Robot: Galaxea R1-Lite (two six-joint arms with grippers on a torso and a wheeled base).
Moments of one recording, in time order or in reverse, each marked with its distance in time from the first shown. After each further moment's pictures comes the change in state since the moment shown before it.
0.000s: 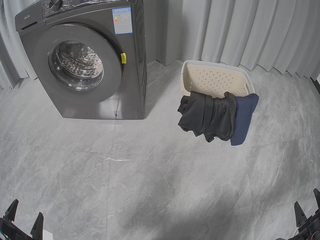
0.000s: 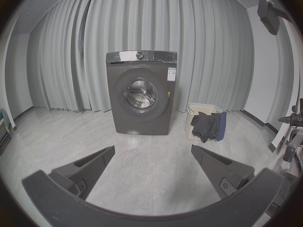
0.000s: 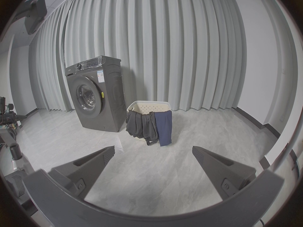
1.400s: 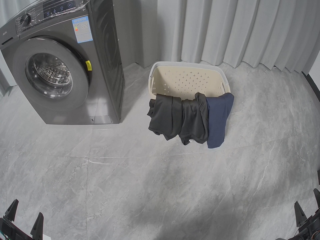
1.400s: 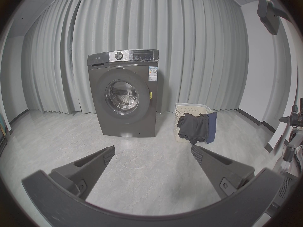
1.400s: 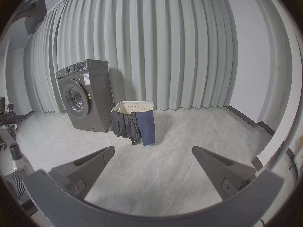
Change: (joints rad) left arm 0.001 0.000 0.000 0.000 0.000 0.000; right arm 0.000 0.000 0.000 0.000 0.000 0.000
